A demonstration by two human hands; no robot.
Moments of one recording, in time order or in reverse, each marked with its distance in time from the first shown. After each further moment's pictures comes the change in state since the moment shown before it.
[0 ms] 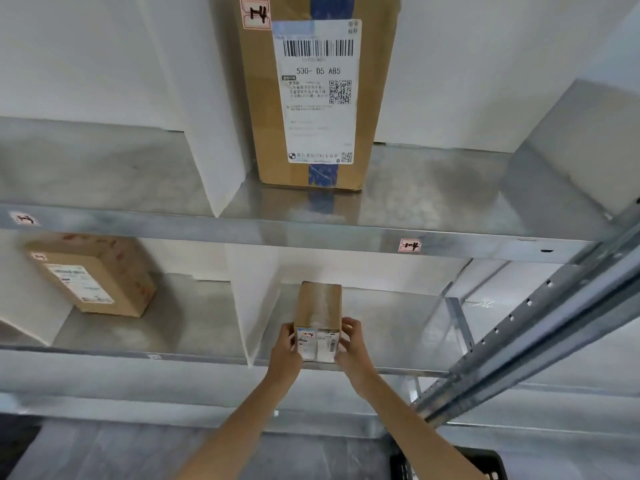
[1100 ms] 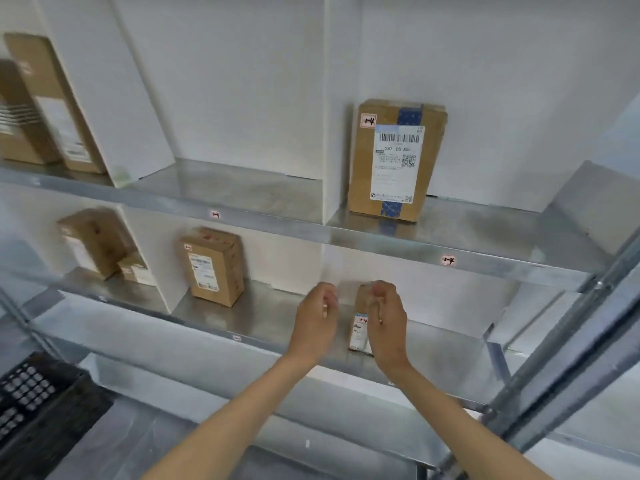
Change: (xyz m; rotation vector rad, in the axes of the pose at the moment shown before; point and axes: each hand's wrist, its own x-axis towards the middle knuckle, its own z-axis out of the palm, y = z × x) left_hand -0.117 0.099 -0.079 0.159 0.328 0.559; right_hand -0.108 -0.123 0.044 -0.271 0.235 -0.743
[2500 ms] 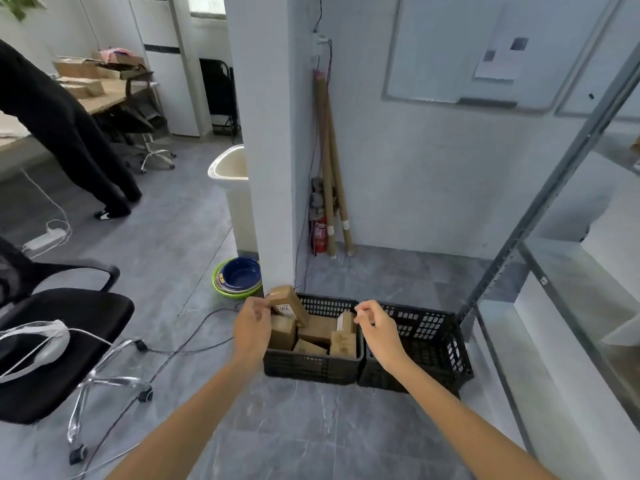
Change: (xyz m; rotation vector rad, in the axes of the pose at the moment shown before) left_hand -0.403 -0.293 -0.782 0.226 1.541 -0.963; right_hand -0.437 -0.397 0.722 0.187 -1.638 -0.293
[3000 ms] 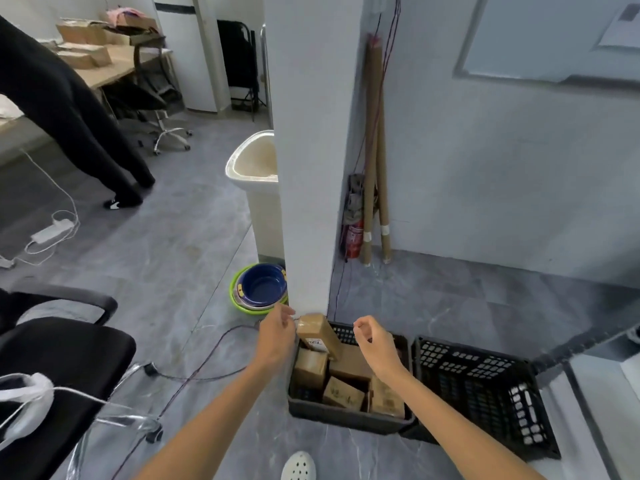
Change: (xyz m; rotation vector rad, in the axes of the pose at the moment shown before) left_hand 0.313 -0.044 0.049 0.112 -0.159 -0.040; right_hand 0.291 -0.013 0.164 -0.119 -0.155 0.085
